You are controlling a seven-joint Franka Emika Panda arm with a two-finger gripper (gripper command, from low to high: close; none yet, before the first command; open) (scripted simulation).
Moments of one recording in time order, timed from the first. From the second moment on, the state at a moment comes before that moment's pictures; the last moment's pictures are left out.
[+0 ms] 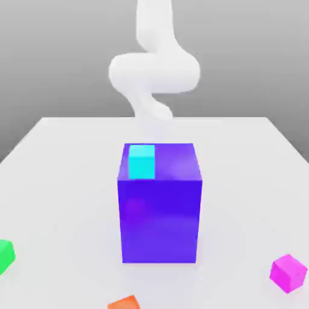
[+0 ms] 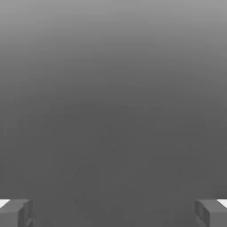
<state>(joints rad) 0.01 -0.71 0.03 -2.31 0.00 2.33 0.81</state>
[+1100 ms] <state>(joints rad) 0.33 0.49 0.20 -2.32 -0.28 2.79 1.06</state>
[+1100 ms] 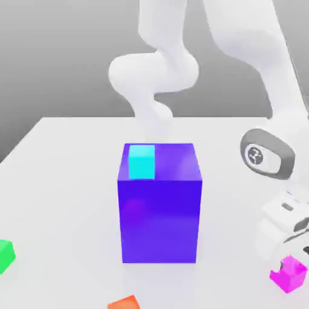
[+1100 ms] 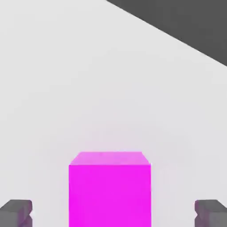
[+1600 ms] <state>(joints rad) 0.18 0.32 0.20 -2.36 -0.16 2.66 0.97</state>
